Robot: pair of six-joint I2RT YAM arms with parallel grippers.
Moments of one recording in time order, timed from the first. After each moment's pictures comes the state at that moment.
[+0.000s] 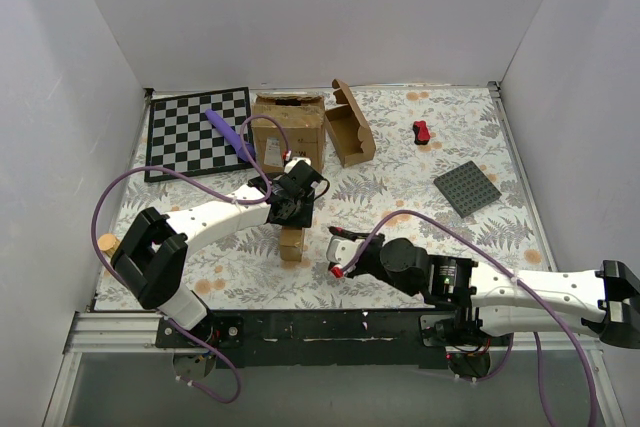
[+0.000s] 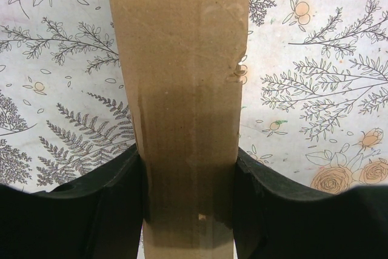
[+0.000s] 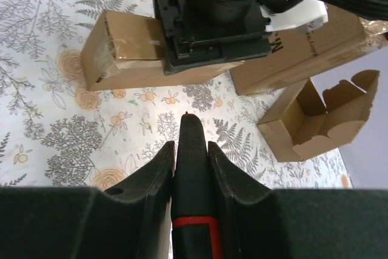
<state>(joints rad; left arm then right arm) -0.79 1.56 1.07 -0.62 -0.30 -0.59 1.37 0.90 0.54 0.05 0.37 -0.53</state>
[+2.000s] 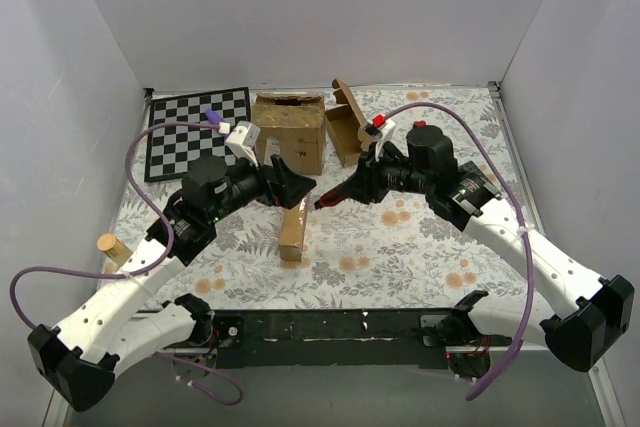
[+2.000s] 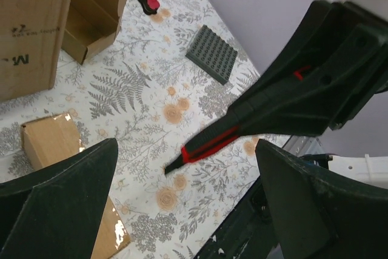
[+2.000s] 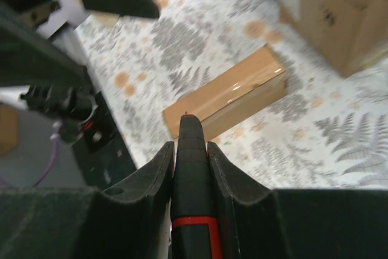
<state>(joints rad) -0.67 0.89 0.89 -0.17 0.15 -0.54 0.70 1.12 1.06 -0.27 -0.42 0.23</state>
